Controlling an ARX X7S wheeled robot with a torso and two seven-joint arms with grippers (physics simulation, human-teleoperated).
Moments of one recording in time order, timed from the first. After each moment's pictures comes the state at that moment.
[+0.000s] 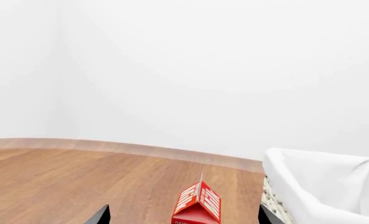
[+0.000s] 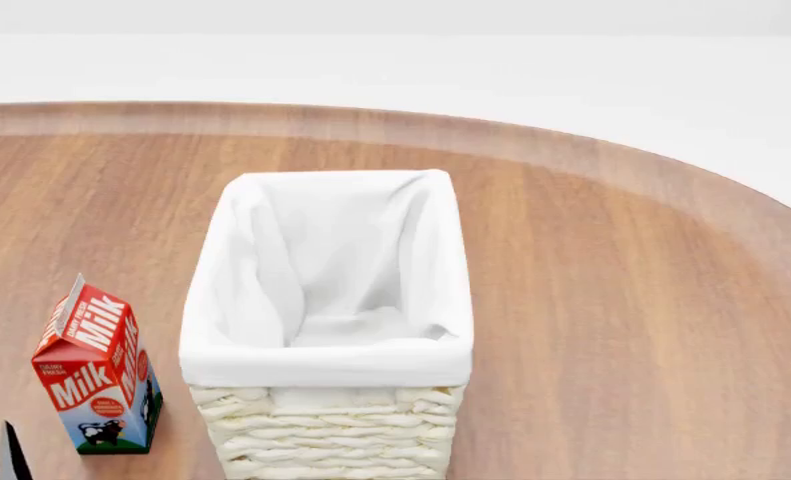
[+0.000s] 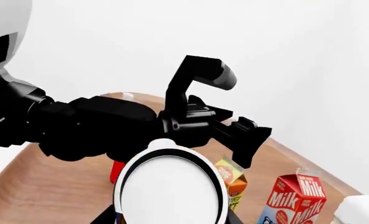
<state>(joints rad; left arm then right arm) 0.15 -0.39 0.20 0.30 -0.30 0.16 -0.52 -0.05 0.66 -0.63 -0.30 0.30 -0.42 -0.59</state>
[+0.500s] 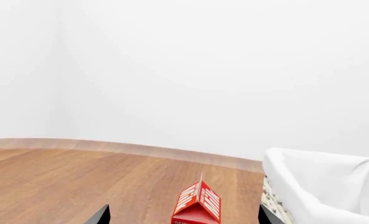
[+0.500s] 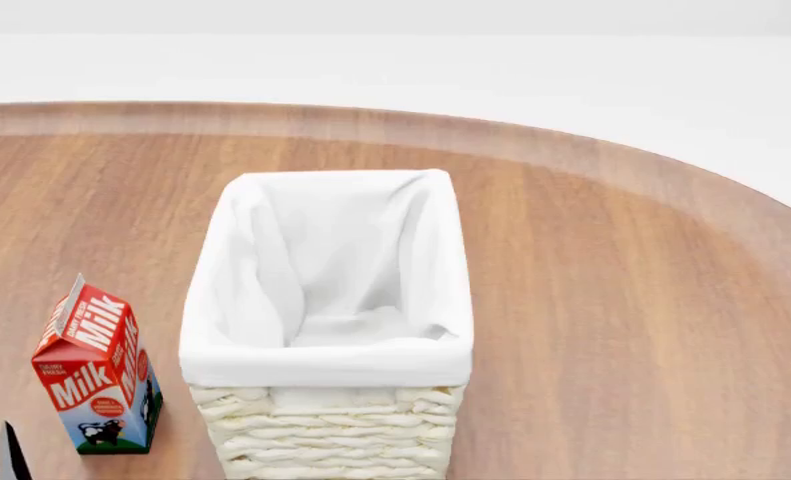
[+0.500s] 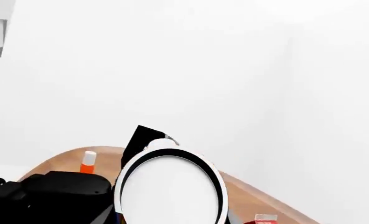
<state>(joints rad) 0.15 -0.39 0.20 0.30 -0.30 0.16 -0.52 -0.07 0.67 -0.56 -0.38 0.46 -0.49 -0.52</state>
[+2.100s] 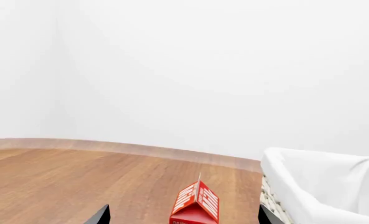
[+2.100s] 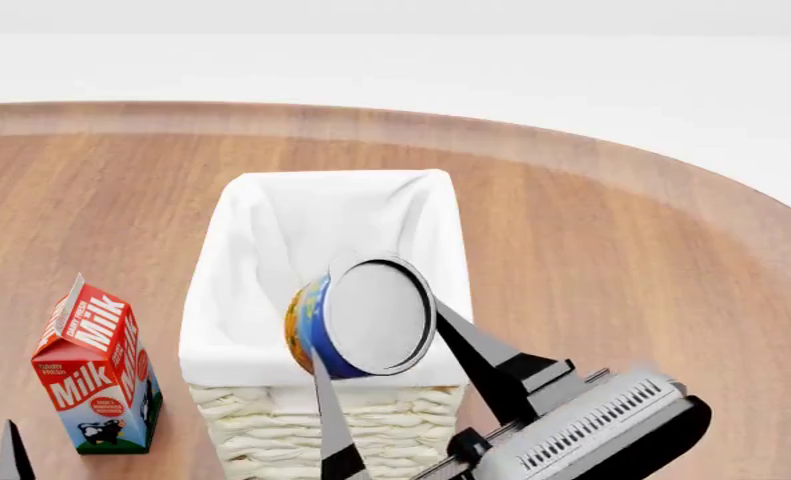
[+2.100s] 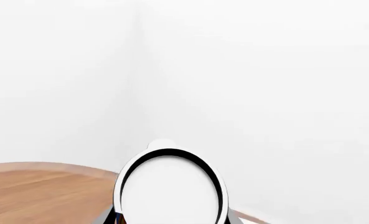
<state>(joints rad) 0.14 -0.40 0.21 0.29 -0.31 0.16 -0.53 0.26 0.52 -0.41 -0.48 0.51 0.09 0.04</state>
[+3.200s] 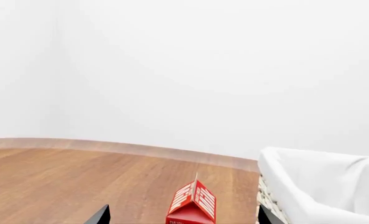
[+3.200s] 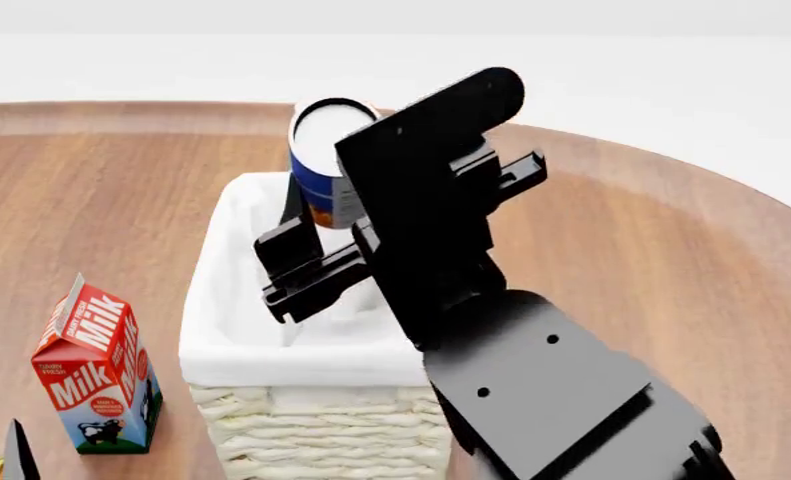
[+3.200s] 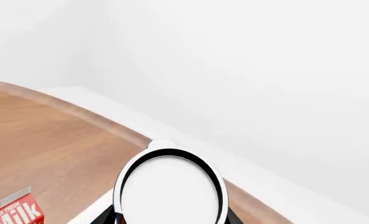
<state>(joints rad) 0.13 -0.41 0.23 0.28 -0.31 0.17 -0.53 0.96 0.34 -0.59 -0.16 0.58 0.77 0.18</state>
